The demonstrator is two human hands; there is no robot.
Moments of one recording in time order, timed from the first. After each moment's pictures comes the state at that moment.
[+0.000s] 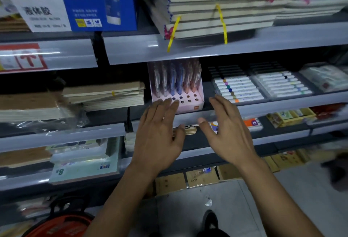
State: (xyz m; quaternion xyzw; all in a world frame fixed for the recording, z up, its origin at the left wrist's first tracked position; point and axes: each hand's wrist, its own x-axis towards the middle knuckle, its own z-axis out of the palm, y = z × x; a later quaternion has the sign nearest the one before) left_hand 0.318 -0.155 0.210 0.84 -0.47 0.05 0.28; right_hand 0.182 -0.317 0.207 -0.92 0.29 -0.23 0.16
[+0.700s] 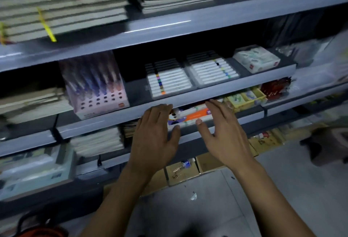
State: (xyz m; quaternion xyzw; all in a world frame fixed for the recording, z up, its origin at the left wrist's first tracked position) left_hand 0.152 -0.277 0.212 0.81 -0.52 0.02 0.28; right_hand -0.003 -0.417 0.190 -0.88 0.34 -0.28 0.20
